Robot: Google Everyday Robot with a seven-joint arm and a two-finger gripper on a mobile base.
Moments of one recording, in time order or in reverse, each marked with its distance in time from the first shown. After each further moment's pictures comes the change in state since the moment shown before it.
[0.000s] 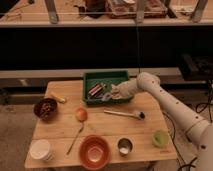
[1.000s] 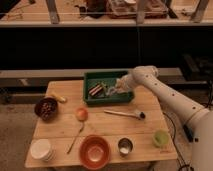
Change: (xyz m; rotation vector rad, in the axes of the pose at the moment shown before) arm 0.046 -0.022 -0.014 -0.033 0.257 0.013
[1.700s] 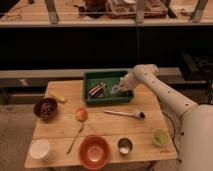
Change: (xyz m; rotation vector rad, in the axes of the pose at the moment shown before) arm 0.046 -0.018 0.012 -0.017 0.081 -0.007
